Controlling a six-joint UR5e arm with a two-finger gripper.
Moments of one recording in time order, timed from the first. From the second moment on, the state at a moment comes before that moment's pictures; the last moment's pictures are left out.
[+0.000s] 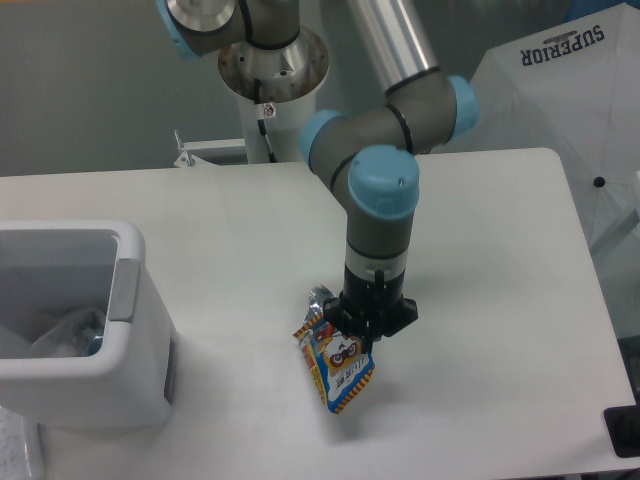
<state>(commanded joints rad) 2.48 -1.93 -1.58 -0.79 1.28 0.47</state>
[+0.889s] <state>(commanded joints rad) 2.47 -1.74 -1.41 -0.79 0.99 0.37</state>
